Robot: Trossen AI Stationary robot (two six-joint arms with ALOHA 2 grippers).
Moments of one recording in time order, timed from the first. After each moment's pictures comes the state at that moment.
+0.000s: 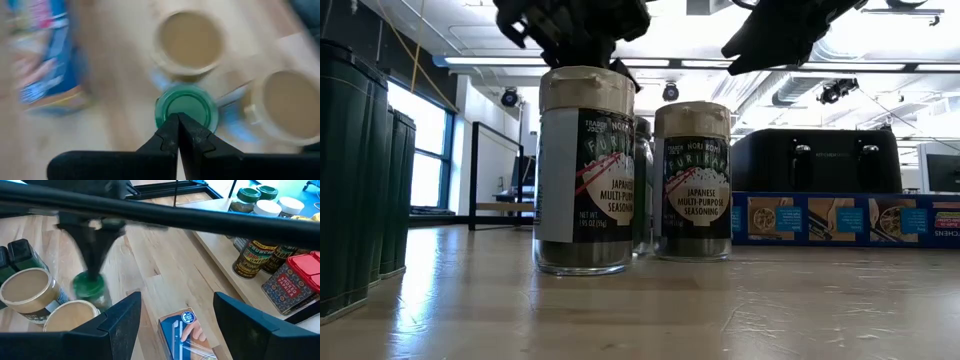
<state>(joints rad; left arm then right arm) -0.07 1.70 1.21 -0.46 0.20 0.20 0.32 1.26 0.87 -0.25 0.59 0.34</state>
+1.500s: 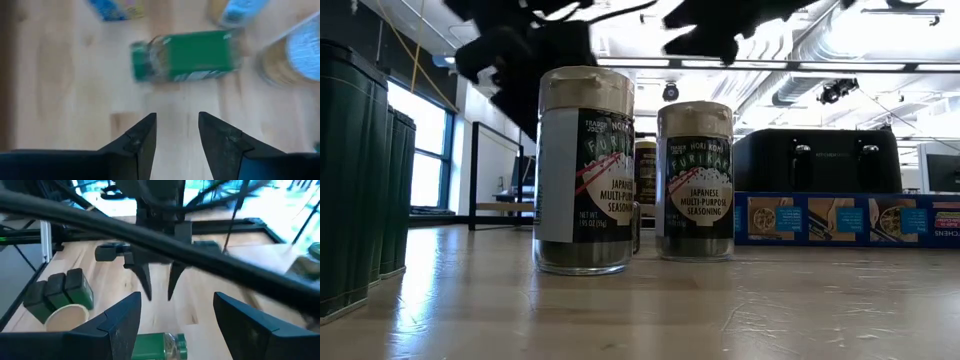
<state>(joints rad) -0.10 1.54 1.01 -0.54 -0.06 0.01 0.12 1.40 0.94 0.07 0.14 0.07</state>
